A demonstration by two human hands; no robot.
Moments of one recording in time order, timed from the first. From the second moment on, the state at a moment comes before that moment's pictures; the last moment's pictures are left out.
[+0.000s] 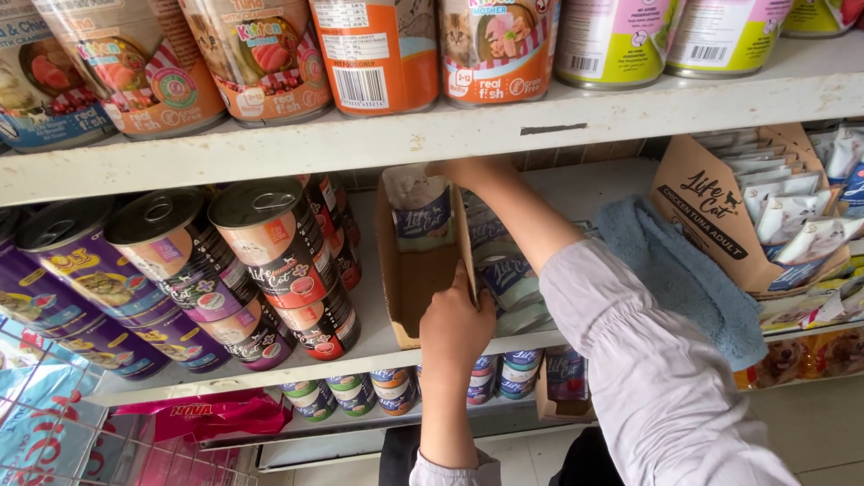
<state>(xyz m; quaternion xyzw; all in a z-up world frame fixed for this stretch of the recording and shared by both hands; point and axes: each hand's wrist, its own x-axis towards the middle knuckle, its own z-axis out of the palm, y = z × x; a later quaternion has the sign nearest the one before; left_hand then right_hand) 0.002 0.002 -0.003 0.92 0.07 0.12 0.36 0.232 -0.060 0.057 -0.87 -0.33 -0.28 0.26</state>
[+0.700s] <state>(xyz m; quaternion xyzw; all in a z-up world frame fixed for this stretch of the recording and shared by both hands) 0.003 -0.003 -0.002 0.92 0.09 0.12 0.35 0.300 -0.163 -0.060 -0.98 -0.05 0.01 0.18</state>
